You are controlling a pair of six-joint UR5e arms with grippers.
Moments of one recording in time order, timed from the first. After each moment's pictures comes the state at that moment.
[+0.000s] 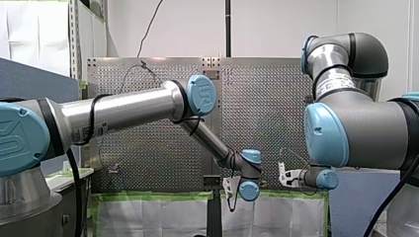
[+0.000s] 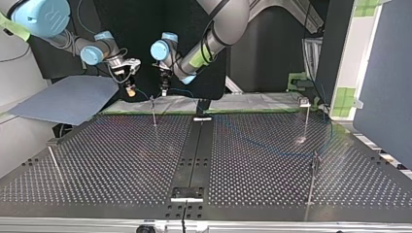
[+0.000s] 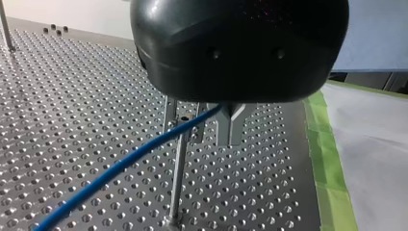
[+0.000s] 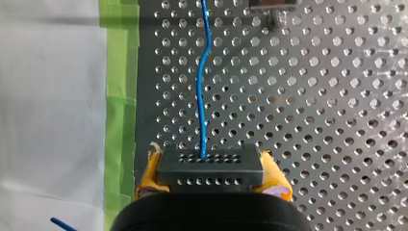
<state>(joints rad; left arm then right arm) -0.86 -2.91 -0.93 -2.54 -2.19 -1.77 1.59 -0.59 1.75 -0.89 0.95 1.45</state>
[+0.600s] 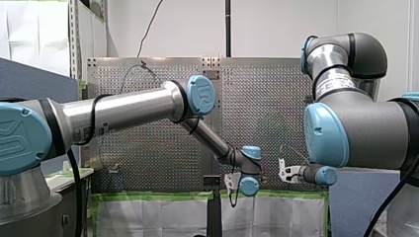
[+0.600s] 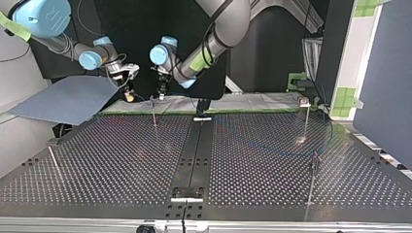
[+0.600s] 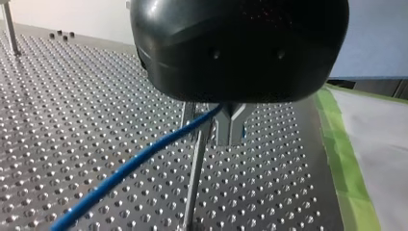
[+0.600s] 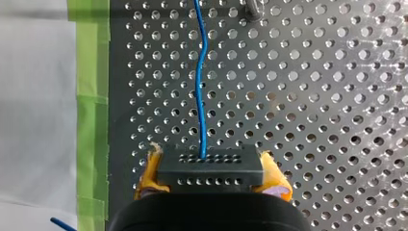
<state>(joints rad) -0.84 -2.91 -0.88 -2.58 -2.14 -1.77 1.60 -0.59 1.68 -0.86 0.95 1.47</state>
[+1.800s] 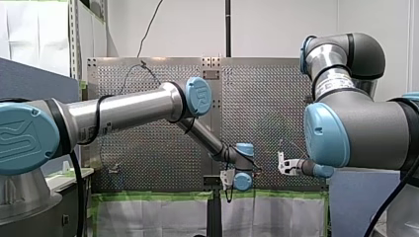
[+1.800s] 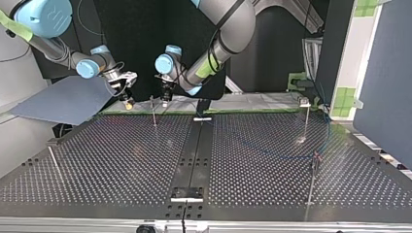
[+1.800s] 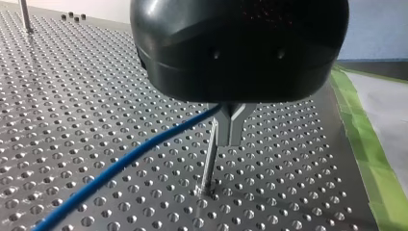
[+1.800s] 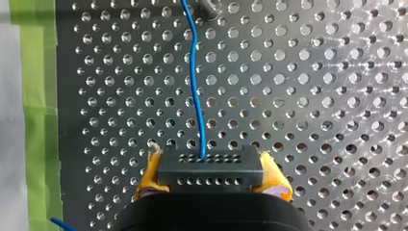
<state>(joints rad) -0.79 -2.91 -0.86 -2.58 -2.07 -1.78 1.61 -0.59 1.59 -0.80 0.92 1.51</state>
